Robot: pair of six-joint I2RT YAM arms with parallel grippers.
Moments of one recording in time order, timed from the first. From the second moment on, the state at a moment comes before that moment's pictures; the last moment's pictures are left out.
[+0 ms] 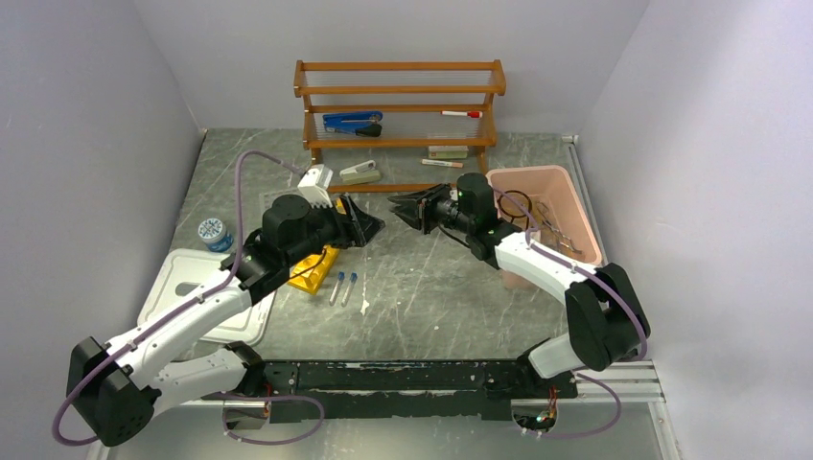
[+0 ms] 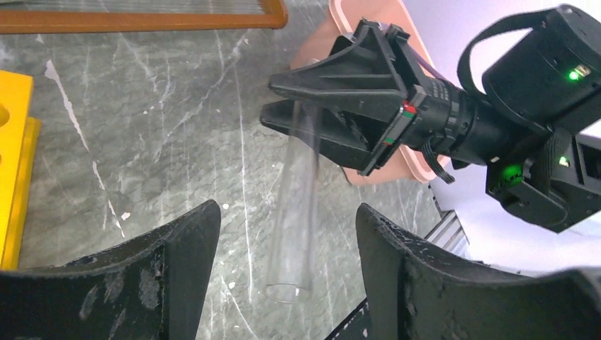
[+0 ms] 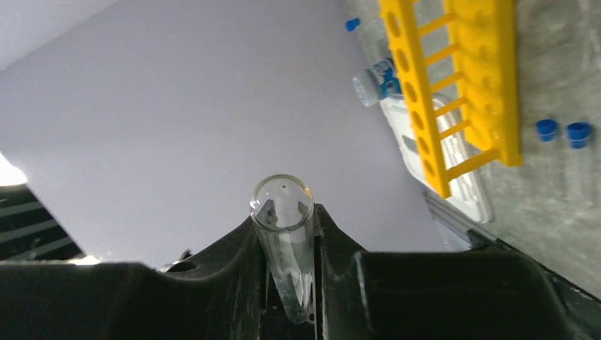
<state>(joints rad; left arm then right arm) -0.69 1.03 0.80 -0.03 0.06 -0.67 0.53 1.45 0.85 0.25 -0.40 1.76</state>
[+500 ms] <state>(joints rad) -0.69 0.97 0.75 0.07 0.00 -0.80 0.53 1.45 0.82 0.37 -0.42 1.94</state>
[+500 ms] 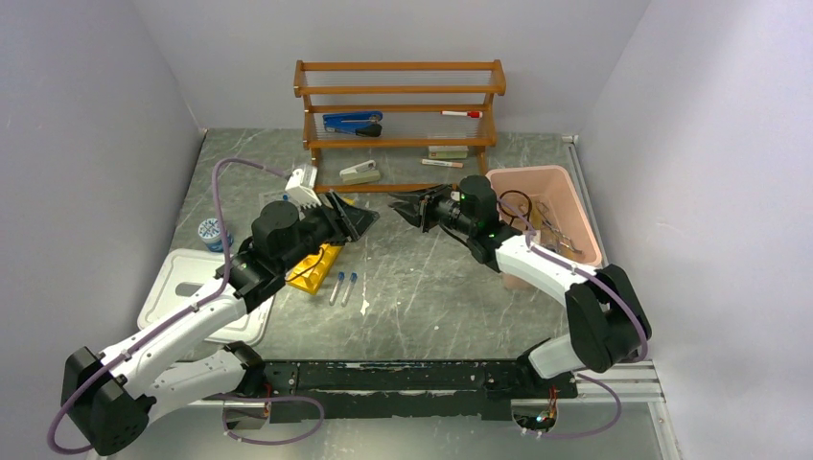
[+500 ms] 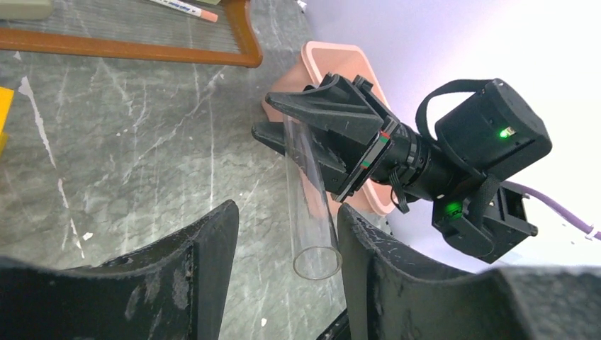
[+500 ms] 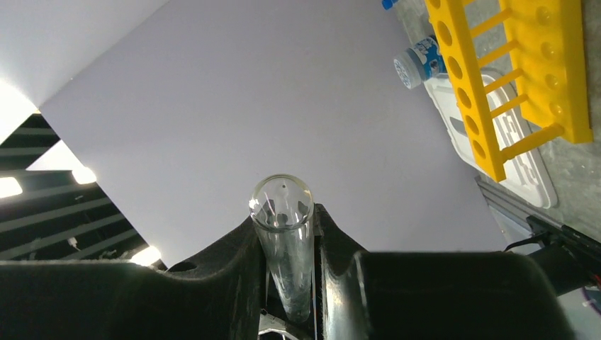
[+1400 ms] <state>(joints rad) -0.69 0.98 0.76 0.06 -0.03 -0.76 0.55 1.44 0.84 0.27 -0.36 1.88</state>
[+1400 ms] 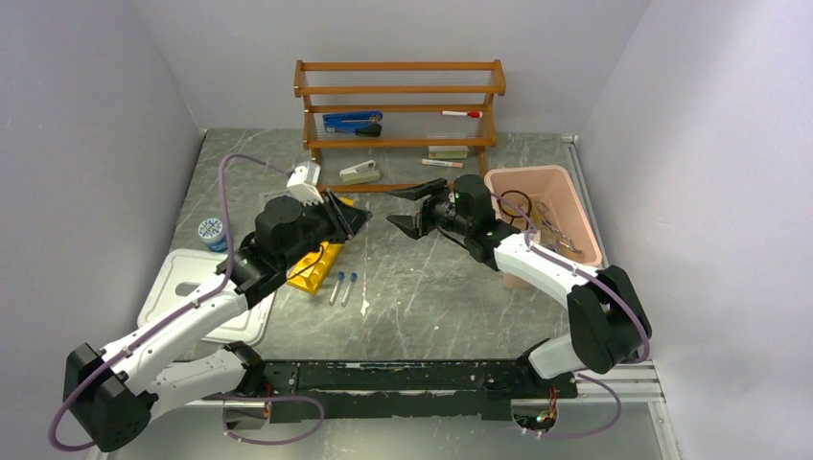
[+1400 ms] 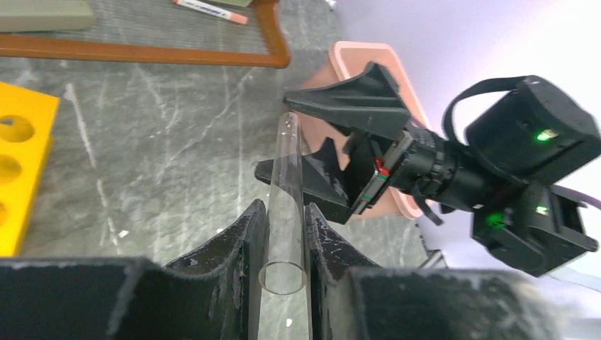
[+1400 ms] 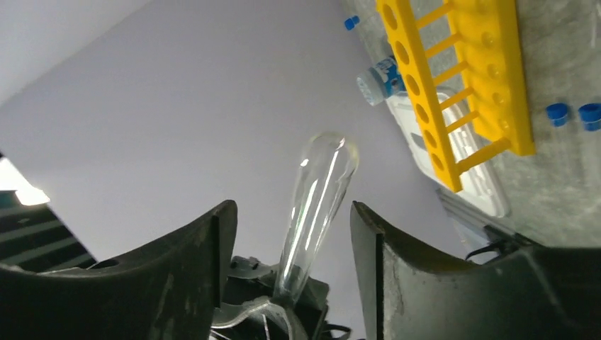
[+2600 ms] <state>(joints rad) -0.57 1.68 1.78 -1.04 -0.29 -0.20 0.55 1.48 0.90 -0.32 -0.08 1.07</state>
